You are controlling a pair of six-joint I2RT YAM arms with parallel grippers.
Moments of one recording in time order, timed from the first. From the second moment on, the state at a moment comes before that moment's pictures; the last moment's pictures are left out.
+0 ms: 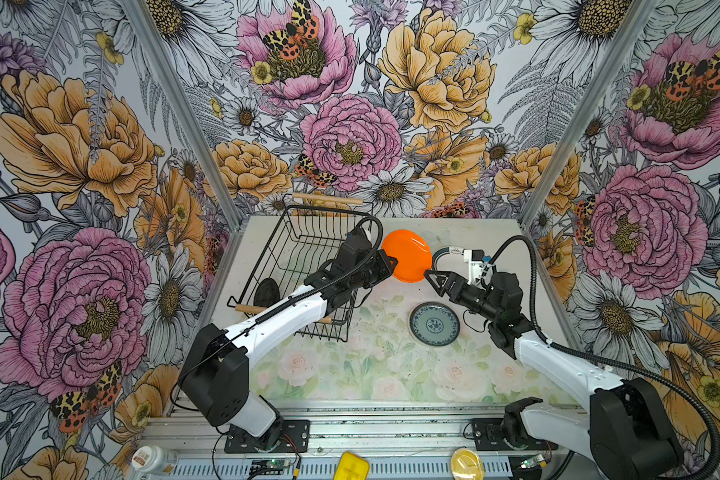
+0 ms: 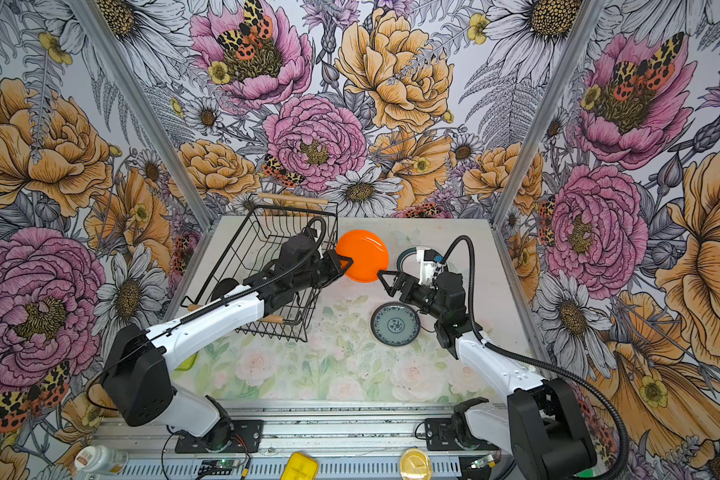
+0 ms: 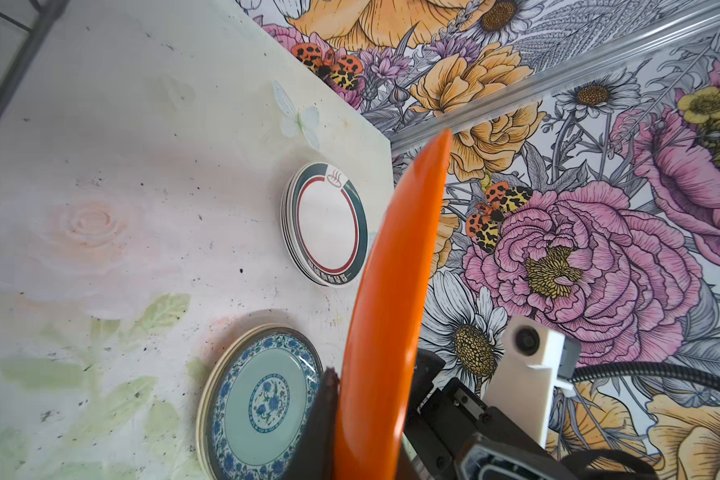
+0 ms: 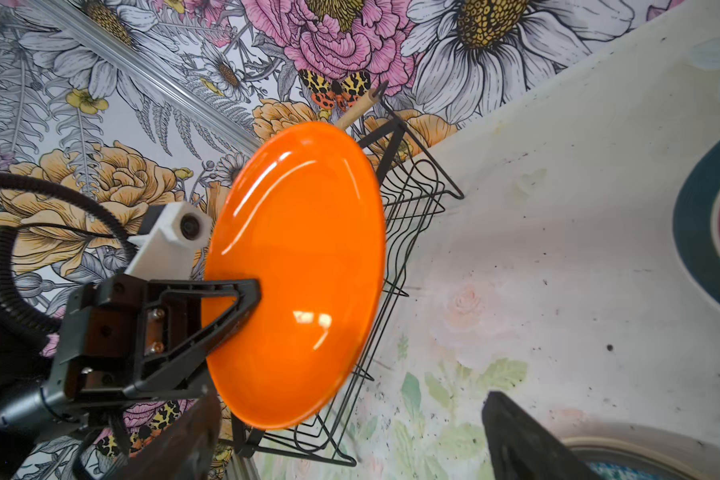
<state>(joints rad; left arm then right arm) -0.68 1.55 1.19 -0.07 0.15 -1.05 0.26 1.19 0.56 0.48 -0.56 0.83</state>
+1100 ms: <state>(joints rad) -0.63 1.65 1.23 0.16 0.35 -1.18 0.25 1.33 0.66 0.66 -0.60 0.92</state>
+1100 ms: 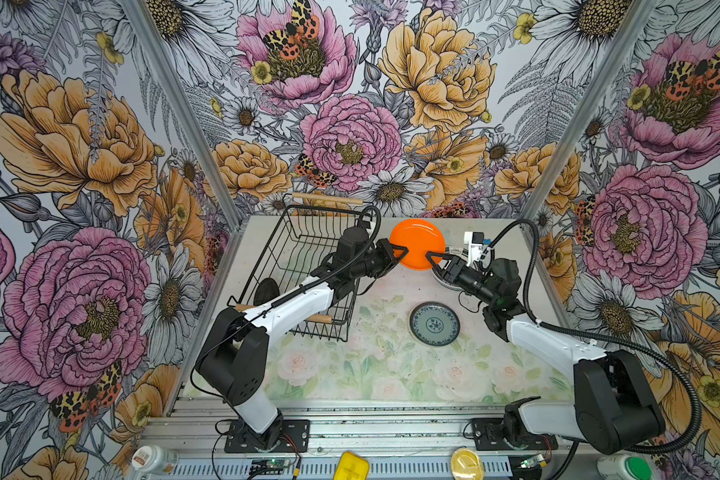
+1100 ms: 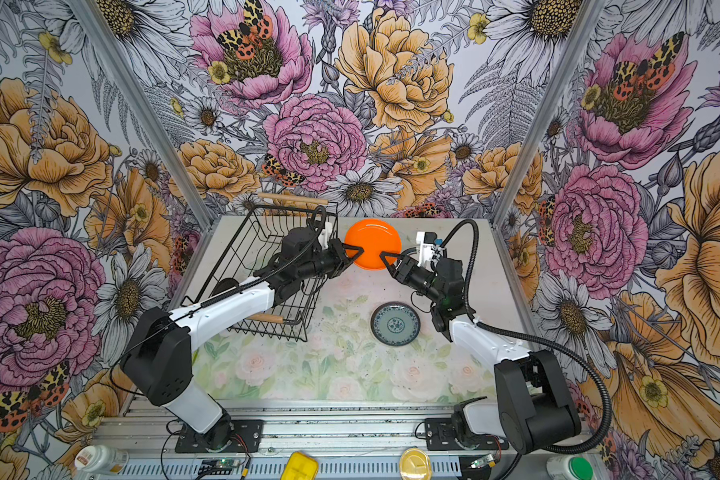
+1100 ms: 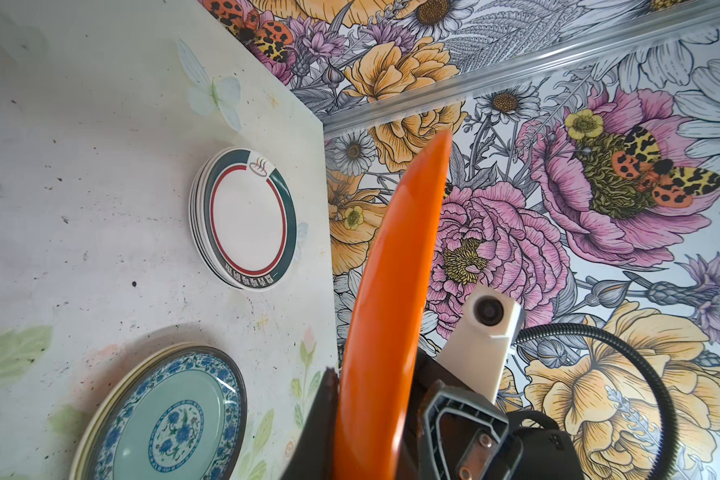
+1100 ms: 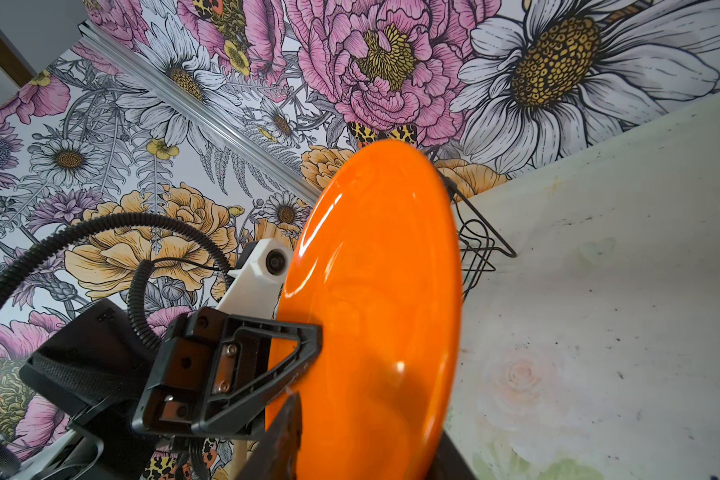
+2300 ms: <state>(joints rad) -0.65 1.71 1.32 0.06 0.43 -1.10 0.21 1.39 0.79 0.68 -0.60 0.96</state>
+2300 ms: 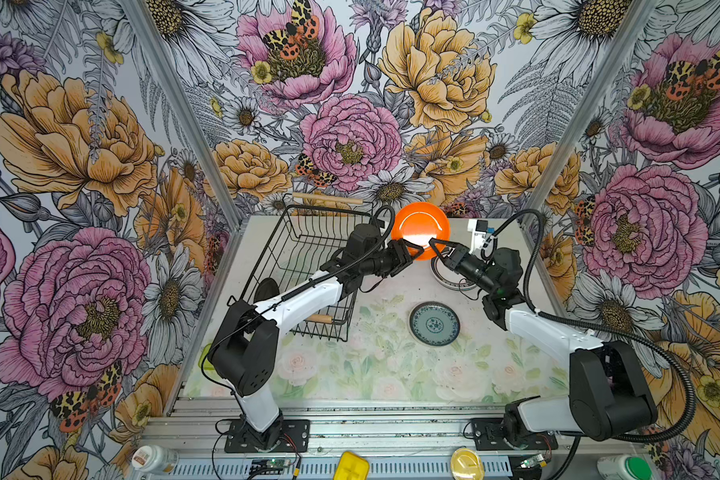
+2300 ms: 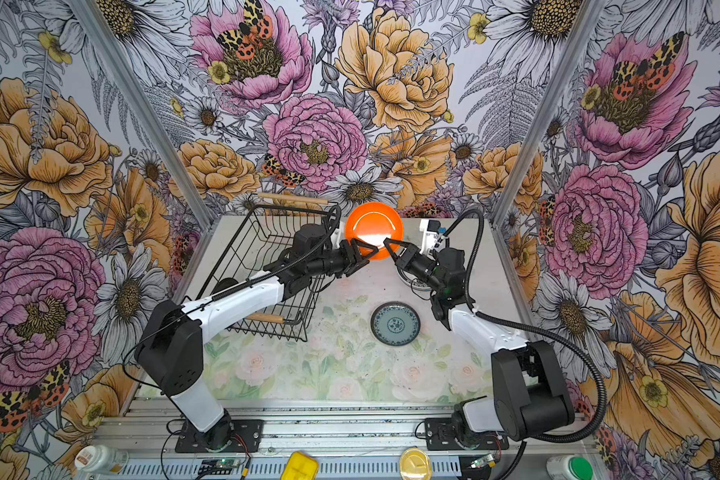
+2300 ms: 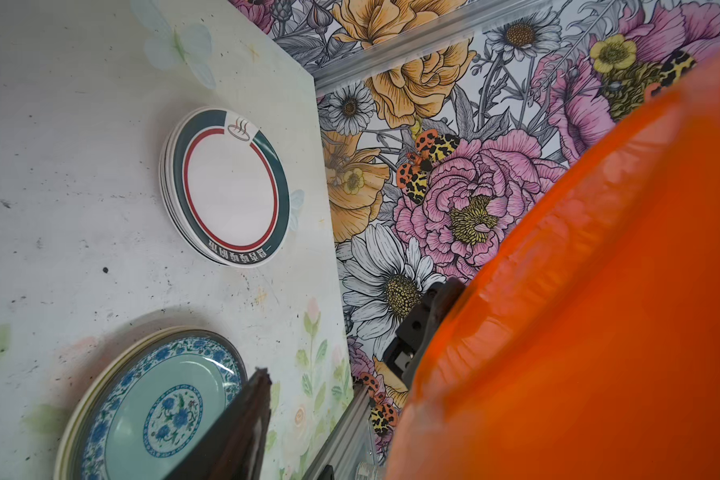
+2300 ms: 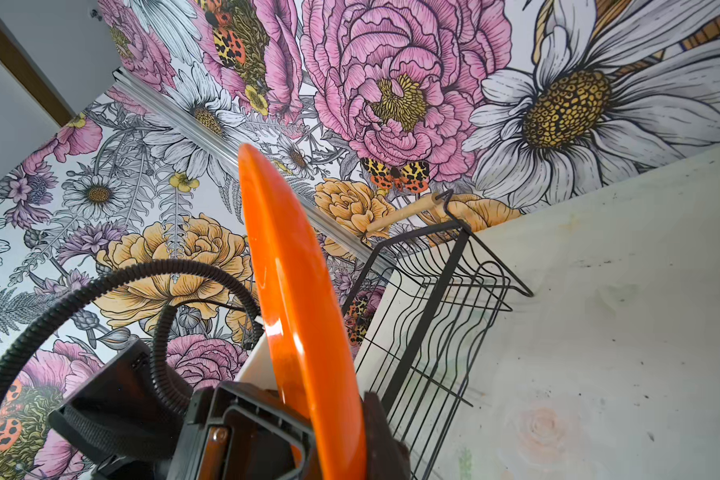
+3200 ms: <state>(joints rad) -0.32 0.98 1.07 -0.45 -0.01 -0.68 0.11 1.39 1.24 0.06 -0.15 0.21</state>
